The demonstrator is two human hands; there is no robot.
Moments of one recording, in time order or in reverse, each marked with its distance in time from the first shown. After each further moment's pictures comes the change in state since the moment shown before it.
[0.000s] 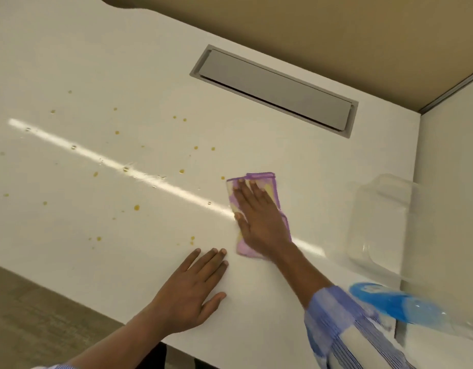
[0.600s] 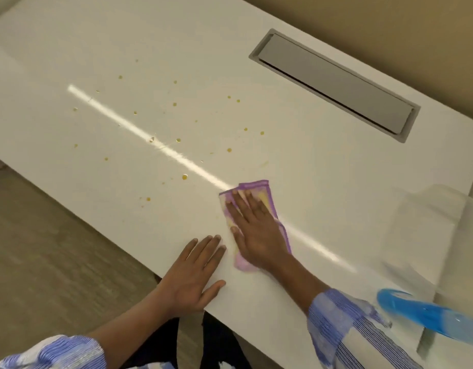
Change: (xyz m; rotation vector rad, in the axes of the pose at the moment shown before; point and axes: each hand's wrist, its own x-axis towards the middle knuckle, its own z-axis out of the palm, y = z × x) left_hand -0.076 -0.002 0.001 -0.015 -0.016 -0.261; right_hand -0.022 -0.090 0.032 0.009 -0.062 -0.220
